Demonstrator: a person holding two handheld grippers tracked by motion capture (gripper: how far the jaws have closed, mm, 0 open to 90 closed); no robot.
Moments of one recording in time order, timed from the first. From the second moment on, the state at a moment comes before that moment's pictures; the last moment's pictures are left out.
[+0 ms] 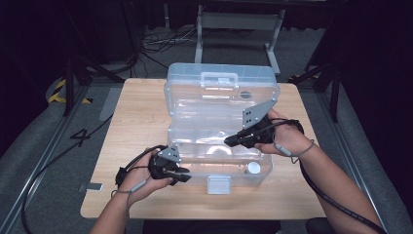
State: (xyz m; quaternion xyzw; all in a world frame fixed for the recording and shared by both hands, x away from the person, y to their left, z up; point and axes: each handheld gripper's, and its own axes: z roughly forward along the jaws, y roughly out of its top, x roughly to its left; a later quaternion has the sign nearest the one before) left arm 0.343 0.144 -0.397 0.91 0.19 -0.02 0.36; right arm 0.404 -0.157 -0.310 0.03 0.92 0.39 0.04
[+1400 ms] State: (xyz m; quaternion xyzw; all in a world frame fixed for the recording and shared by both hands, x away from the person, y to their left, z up) left arm 0.365 0.191 -0.316 0.82 0.24 0.03 0.52; right arm 0.399 -0.162 -0.315 0.05 0.91 0.41 0.05
